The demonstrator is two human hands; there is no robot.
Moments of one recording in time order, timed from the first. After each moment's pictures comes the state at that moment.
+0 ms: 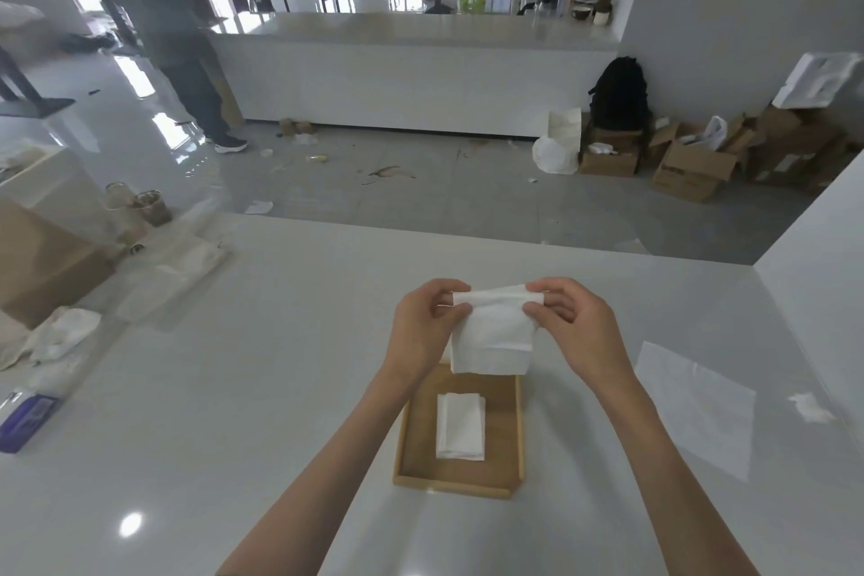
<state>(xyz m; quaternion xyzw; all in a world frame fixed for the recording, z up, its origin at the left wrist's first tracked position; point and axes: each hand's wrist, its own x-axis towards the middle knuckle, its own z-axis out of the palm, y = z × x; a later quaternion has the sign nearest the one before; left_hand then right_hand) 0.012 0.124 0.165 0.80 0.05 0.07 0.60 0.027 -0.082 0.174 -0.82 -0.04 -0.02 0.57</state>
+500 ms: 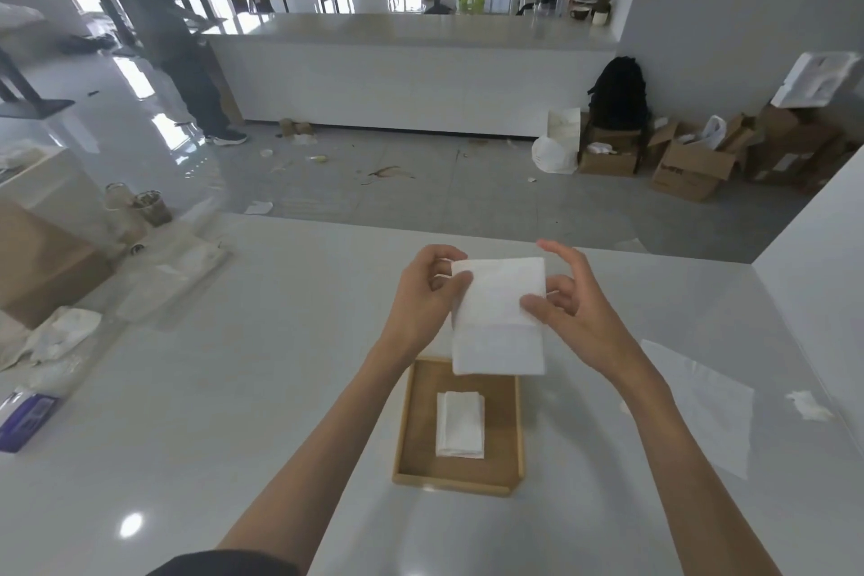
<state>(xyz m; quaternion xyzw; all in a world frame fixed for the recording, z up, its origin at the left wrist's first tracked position) 0.020 0.124 0.198 0.76 0.02 0.07 0.65 0.025 -0.089 0.196 -0.78 -0.11 0.08 0.61</state>
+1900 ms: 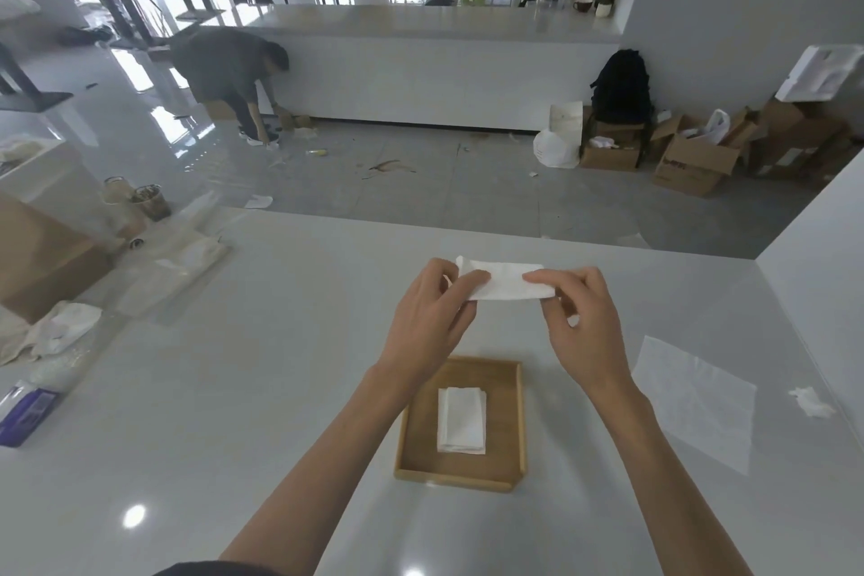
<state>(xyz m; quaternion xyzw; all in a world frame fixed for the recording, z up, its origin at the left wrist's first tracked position) 0.009 0.127 0.165 0.92 -0.16 0.24 0.25 0.021 -0.080 0.166 -0.87 -0.13 -0.16 0.46</state>
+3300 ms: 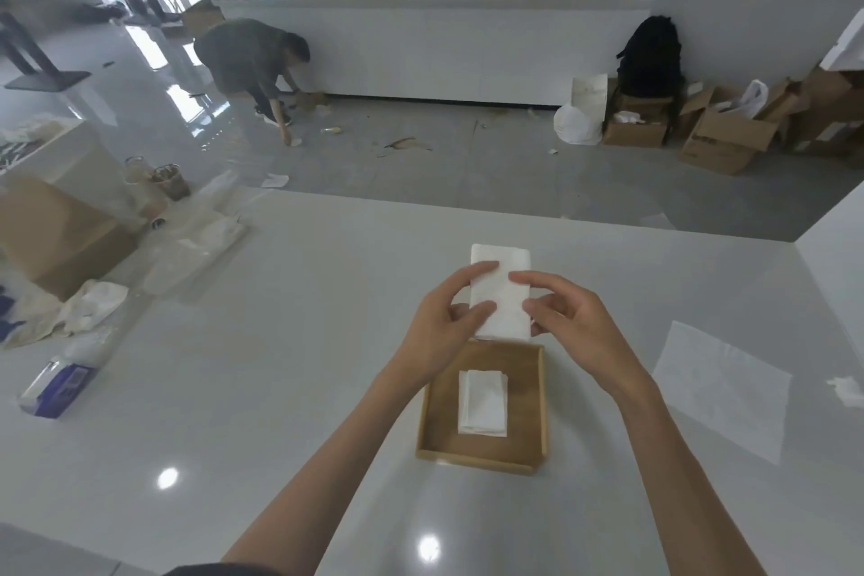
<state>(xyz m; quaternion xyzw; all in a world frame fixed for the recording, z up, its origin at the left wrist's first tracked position) -0.005 0.142 0.153 0.76 -0.04 0.00 0.65 0.022 -0.055 0.158 -0.77 -0.09 0.11 0.62</state>
